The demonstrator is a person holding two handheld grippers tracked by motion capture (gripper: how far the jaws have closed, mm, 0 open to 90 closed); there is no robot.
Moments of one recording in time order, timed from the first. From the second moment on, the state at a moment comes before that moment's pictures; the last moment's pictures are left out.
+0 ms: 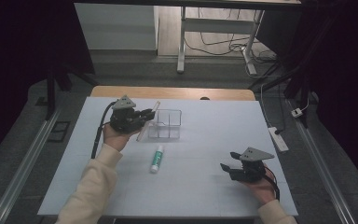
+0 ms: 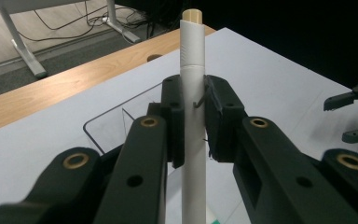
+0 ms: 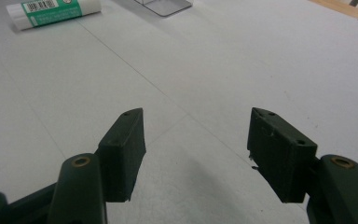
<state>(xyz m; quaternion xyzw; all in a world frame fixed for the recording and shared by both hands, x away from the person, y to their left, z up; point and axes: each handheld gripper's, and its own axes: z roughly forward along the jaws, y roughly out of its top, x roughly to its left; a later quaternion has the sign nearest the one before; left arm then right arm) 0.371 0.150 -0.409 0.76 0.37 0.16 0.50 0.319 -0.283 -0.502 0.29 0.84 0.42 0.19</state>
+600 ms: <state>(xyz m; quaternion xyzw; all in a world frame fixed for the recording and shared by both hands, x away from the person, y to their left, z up) 0.392 0.134 -0.406 0.76 0.38 0.16 0.50 0.320 -0.283 -0.503 0.29 0.84 0.42 0.20</state>
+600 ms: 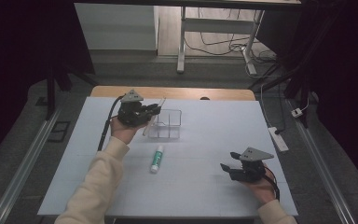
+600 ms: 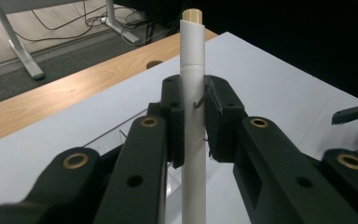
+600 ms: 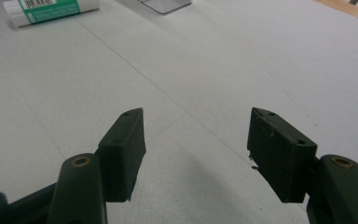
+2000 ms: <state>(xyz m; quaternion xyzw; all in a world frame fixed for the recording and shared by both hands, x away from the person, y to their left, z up) 0.432 0.103 -0.393 0.75 0.38 0.19 0.51 0.321 -0.284 -0.503 0.29 0.84 0.42 0.20</state>
